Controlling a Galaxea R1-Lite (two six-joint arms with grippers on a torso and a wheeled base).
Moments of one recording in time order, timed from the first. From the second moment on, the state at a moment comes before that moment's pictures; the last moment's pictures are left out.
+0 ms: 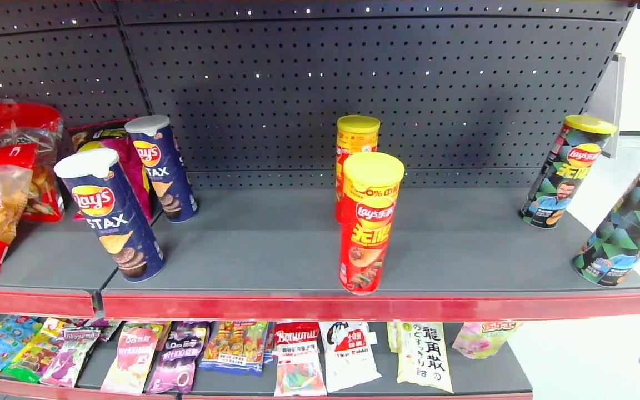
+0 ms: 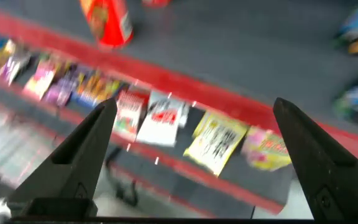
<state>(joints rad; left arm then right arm) 0.00 0.01 0.00 0.01 -0.09 0.01 0.22 0.59 -0.38 -0.02 0.18 -0.06</state>
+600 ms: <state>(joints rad) 0.00 0.00 0.00 0.01 -0.09 0.01 0.34 1.32 -0.58 -0.22 0.19 -0.06</state>
